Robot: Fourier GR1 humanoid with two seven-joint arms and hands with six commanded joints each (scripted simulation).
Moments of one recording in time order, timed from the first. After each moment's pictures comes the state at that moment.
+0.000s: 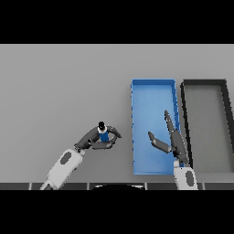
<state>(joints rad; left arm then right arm) -0.21 0.20 -0.52 -1.34 0.14 -0.21 -0.11 0.15 -0.11 0.12 -1.73 0.18 0.05 -0.04</state>
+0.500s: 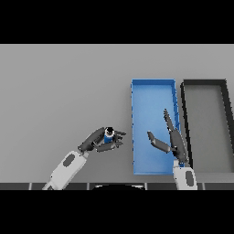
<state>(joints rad) -0.20 0.18 -0.56 -1.40 0.11 -0.15 -0.20 0.14 -0.11 0.13 -1.75 0.18 0.05 -0.03</state>
